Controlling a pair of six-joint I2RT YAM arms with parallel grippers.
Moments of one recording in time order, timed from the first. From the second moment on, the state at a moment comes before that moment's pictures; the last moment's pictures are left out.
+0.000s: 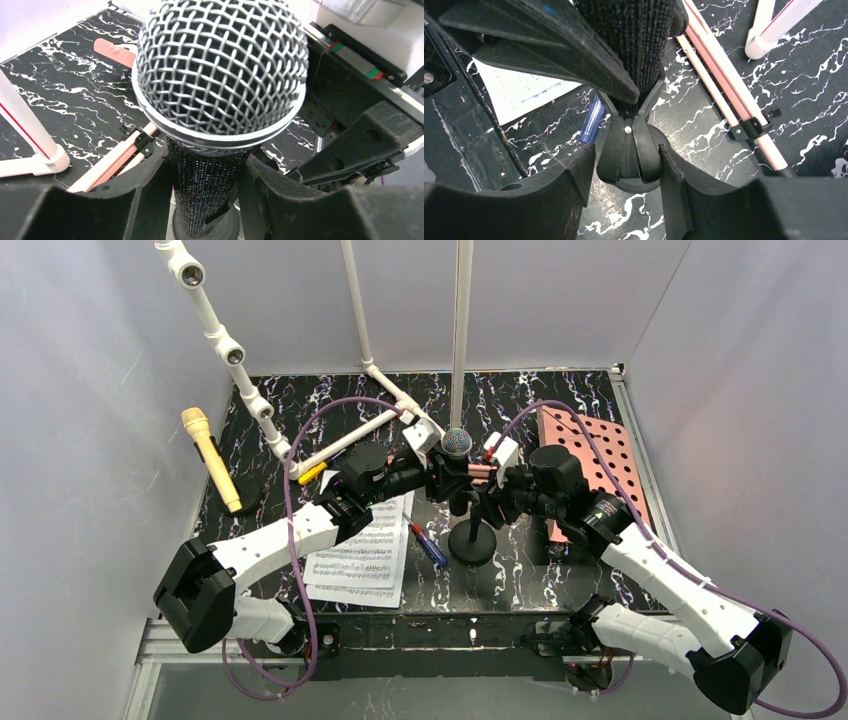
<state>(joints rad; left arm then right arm) -0.80 1.32 0.86 0.43 0.37 -0.18 0.71 0.96 0.90 -0.47 -0.27 -0.11</state>
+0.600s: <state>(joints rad) -0.80 1.32 0.86 0.44 0.41 -0.17 0.71 0.97 0.90 -0.46 -0.31 -0.18</state>
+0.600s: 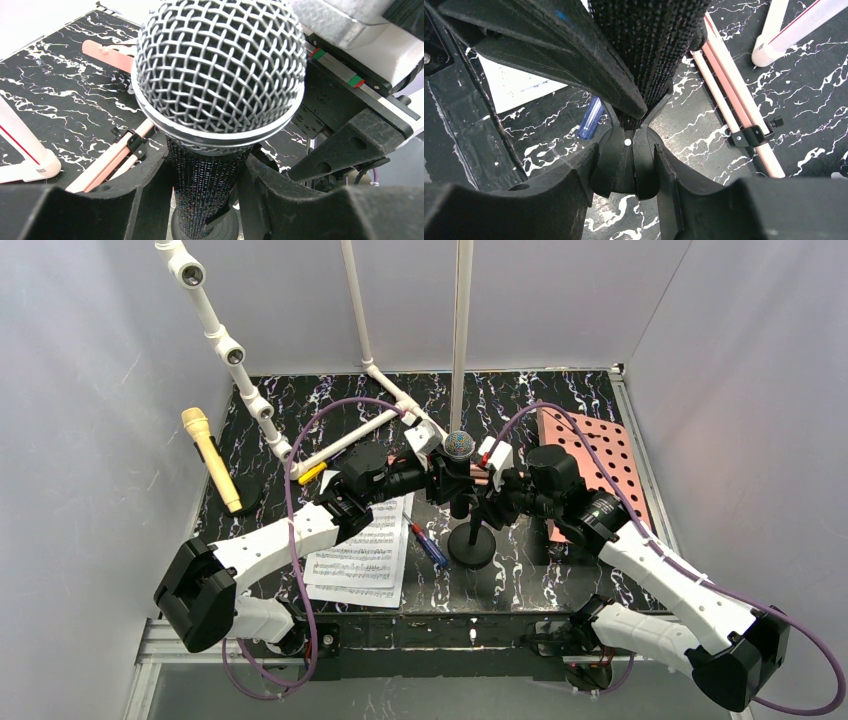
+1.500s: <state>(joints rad) -0.80 1.32 0.86 0.44 0.41 -0.18 0.71 1.01 0.90 -0.49 -0.32 -0.21</state>
